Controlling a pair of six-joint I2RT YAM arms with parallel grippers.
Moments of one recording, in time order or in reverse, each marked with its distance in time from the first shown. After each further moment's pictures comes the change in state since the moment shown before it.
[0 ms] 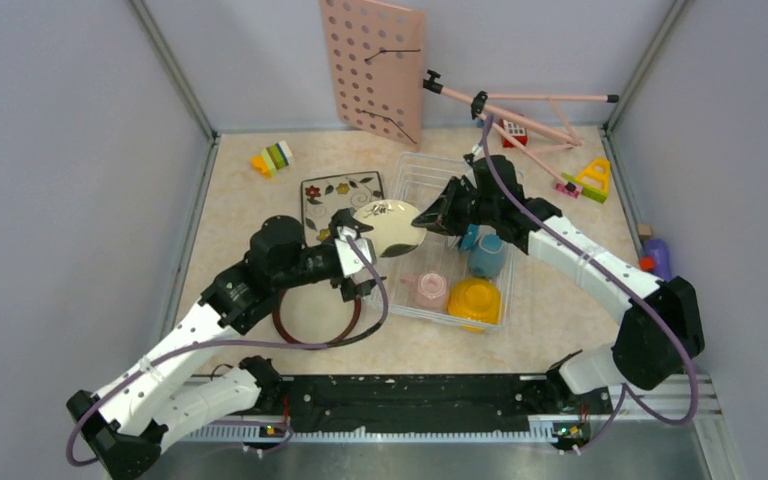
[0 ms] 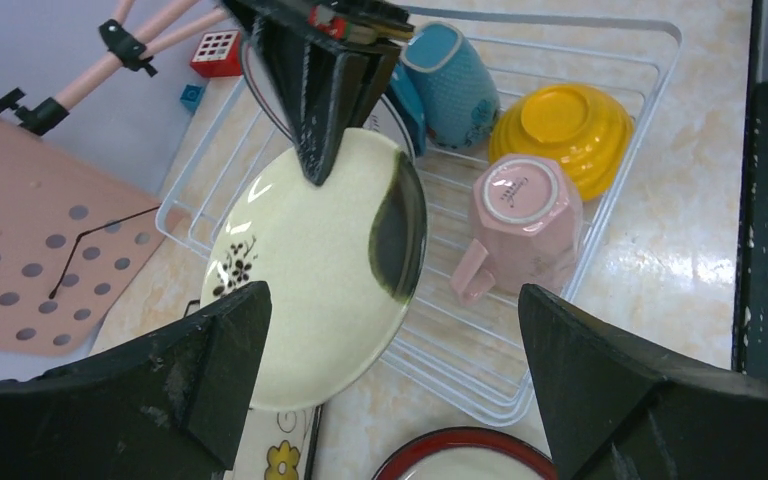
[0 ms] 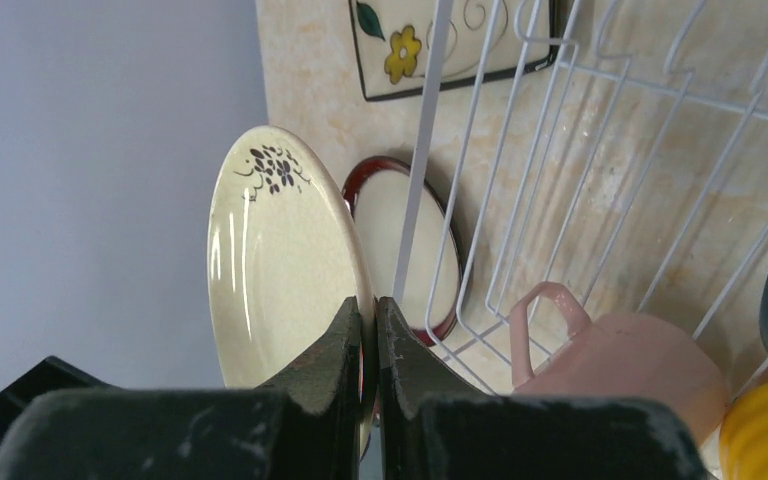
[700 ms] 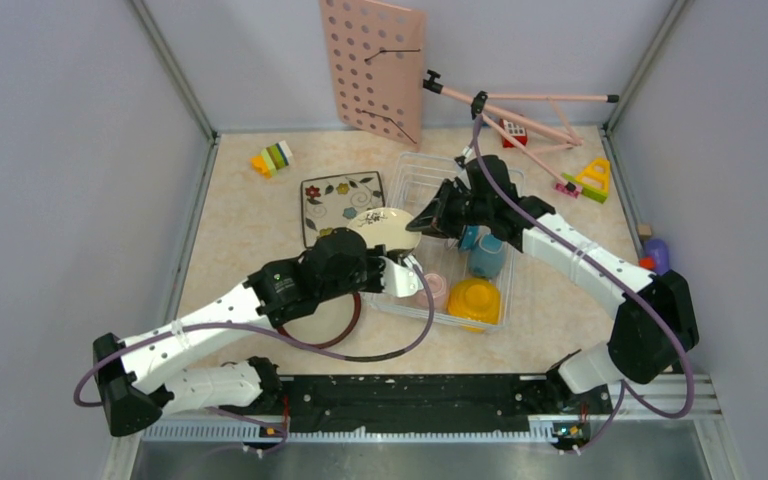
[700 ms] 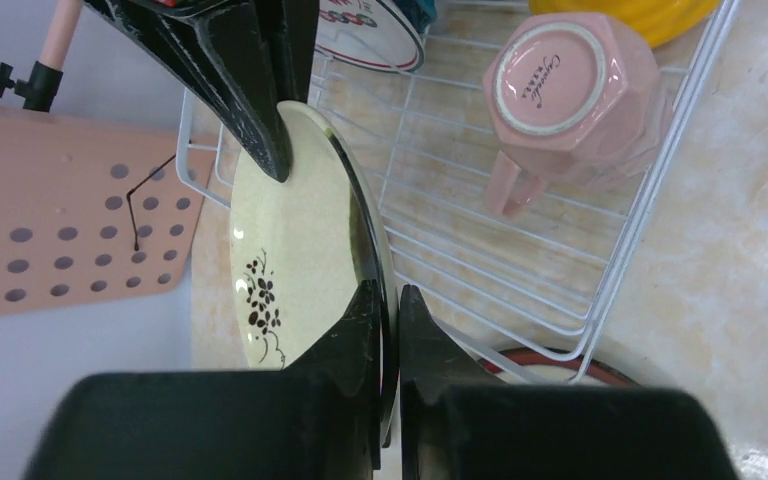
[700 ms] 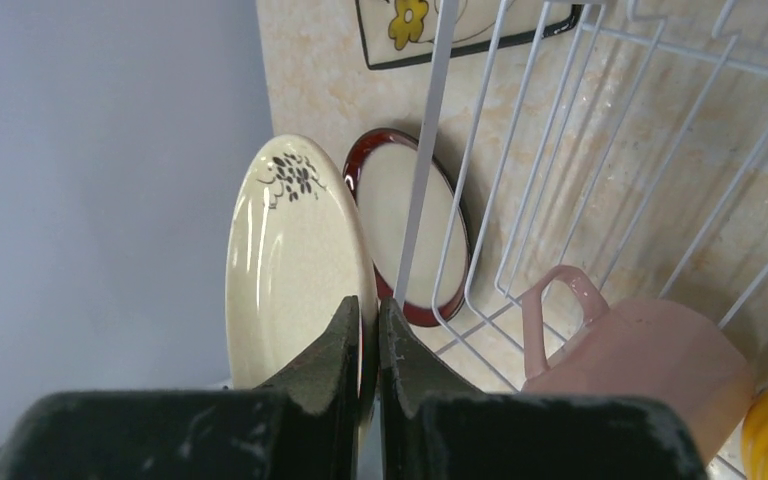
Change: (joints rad) left arm -0.325 0.216 0.084 -0.159 -0.528 0.244; right arm 0.021 0.060 0.021 -0.016 -0.069 -0.009
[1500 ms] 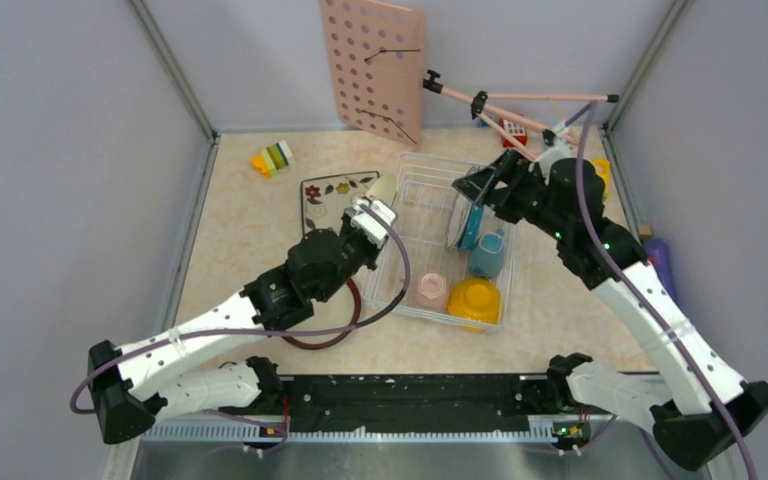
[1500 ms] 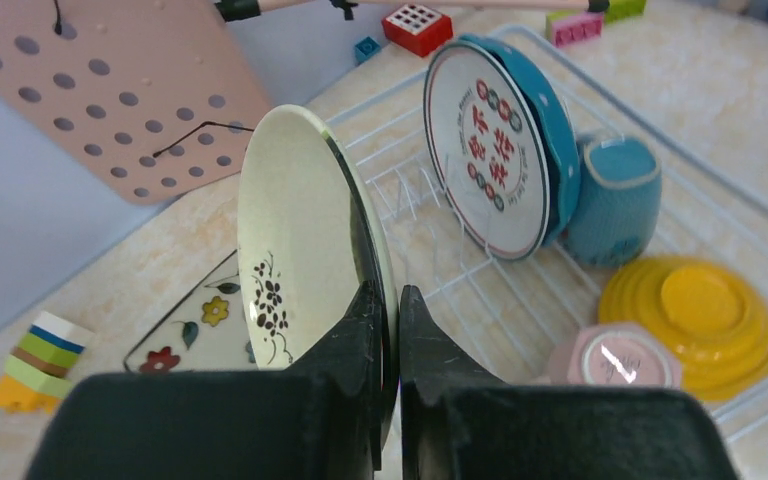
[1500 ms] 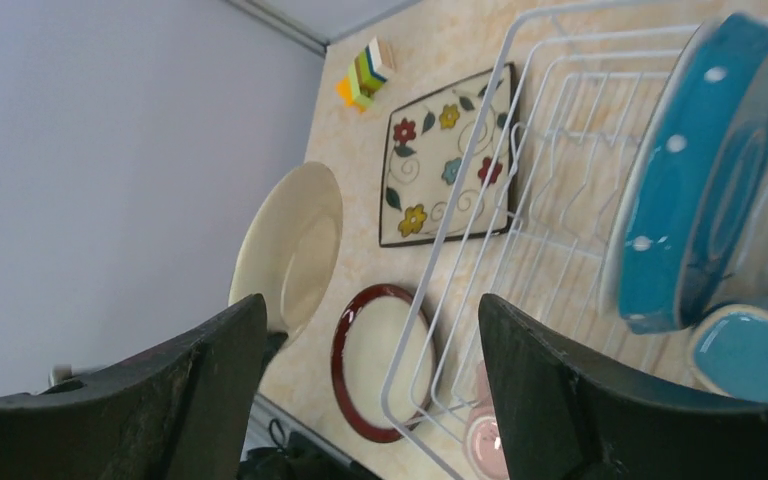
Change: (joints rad) left arm -0.008 -0.078 -0.123 0.471 -0.267 -0.505; right arm -0.091 -0.392 0.004 -0.082 0.277 -0.135
